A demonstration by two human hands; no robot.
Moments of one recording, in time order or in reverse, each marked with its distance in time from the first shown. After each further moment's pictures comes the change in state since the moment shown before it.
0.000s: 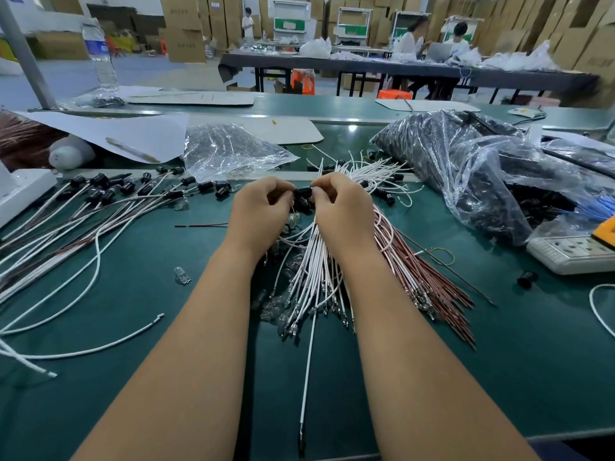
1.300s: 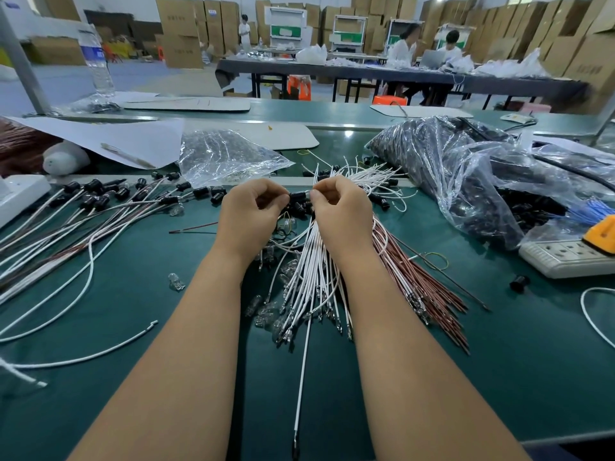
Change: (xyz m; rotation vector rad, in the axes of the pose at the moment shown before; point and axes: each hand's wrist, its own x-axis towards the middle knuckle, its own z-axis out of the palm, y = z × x) left_hand -0.003 0.002 -0.006 -0.039 0.030 0.081; right_hand 0.003 0.005 -0.002 0.105 0.034 0.069
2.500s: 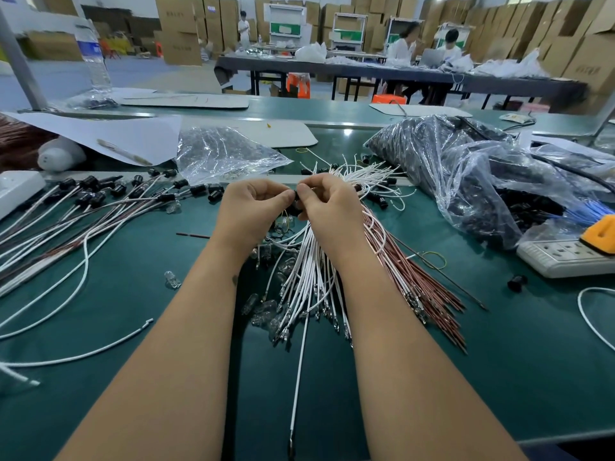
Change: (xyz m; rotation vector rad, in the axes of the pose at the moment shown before) left_hand 0.001 0.012 -0.002 -0.308 -0.071 -0.169; right_hand 0.001 -0.005 0.006 0.239 -0.119 0.045
